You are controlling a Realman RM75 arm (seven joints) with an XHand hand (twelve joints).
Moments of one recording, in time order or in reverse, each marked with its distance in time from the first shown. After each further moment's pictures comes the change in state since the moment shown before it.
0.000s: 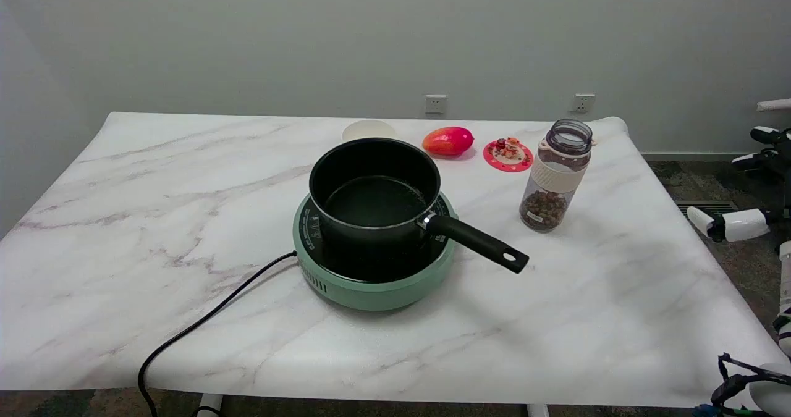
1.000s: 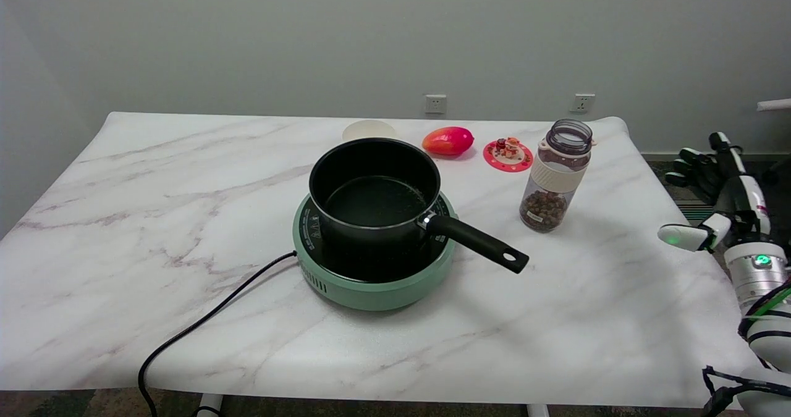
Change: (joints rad) arm -0.007 -0.018 -0.026 0.061 -0.123 -0.204 0.541
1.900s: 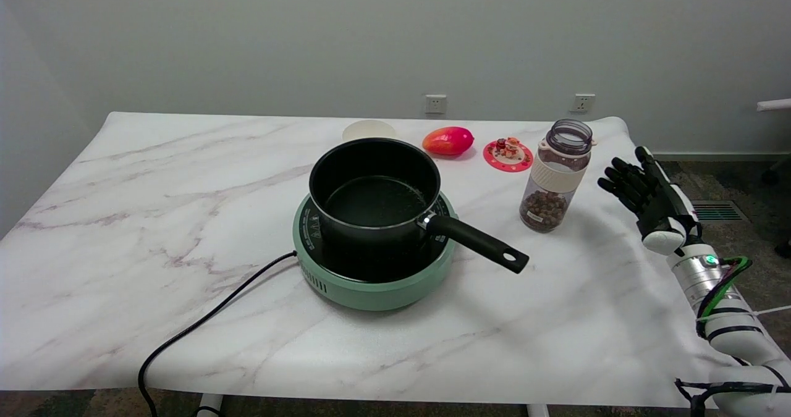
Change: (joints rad) arm 0.172 0.024 -0.215 -0.209 -0.243 0.025 0.592
